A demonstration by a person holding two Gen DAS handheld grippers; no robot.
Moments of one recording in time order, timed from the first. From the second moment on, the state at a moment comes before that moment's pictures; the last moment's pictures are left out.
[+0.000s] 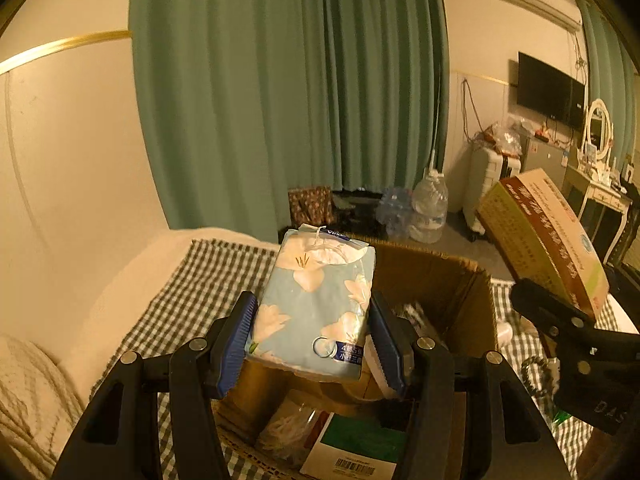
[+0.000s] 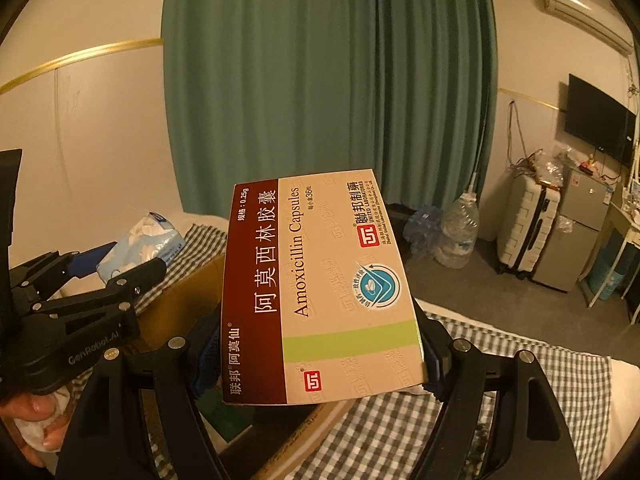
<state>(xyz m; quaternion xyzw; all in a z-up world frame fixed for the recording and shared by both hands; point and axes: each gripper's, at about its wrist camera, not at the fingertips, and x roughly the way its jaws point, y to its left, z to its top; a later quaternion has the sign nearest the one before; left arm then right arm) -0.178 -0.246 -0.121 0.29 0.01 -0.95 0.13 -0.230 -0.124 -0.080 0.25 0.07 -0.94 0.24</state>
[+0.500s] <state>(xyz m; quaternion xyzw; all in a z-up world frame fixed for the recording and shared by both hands) -0.219 -0.261 -0.170 0.37 0.02 -0.92 0.12 -0.279 -0.162 -0.123 0.31 0.09 -0.91 0.25</state>
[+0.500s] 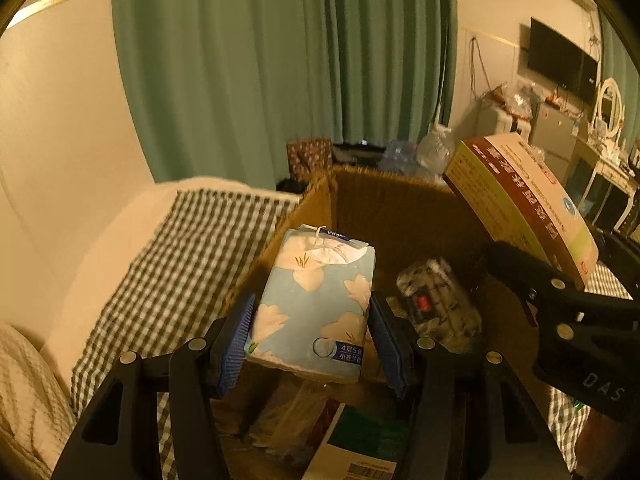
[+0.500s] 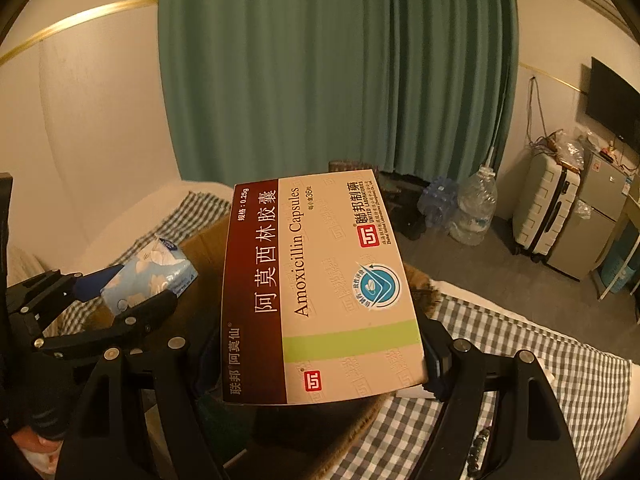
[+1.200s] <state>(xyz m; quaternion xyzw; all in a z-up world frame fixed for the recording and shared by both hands) -0.233 -0.277 -0.184 0.40 0.05 -0.90 0.13 -0.311 -0.180 -0.163 0.37 0.12 -0.89 0.24</state>
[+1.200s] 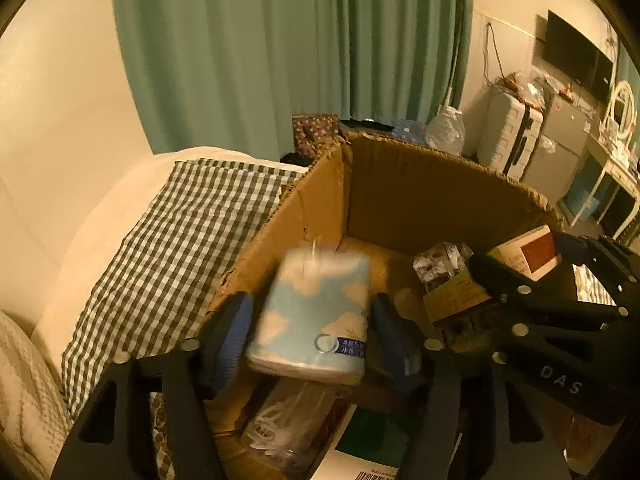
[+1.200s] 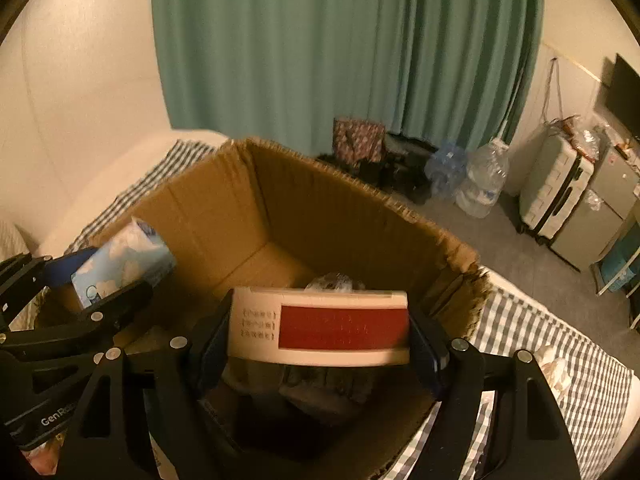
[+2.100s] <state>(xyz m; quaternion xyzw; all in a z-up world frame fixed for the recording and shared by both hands) -0.209 -0.244 -0.121 0.32 0.05 -0.94 0.09 -0.256 -0.108 -0.072 0.24 0.05 -0.95 0.17</state>
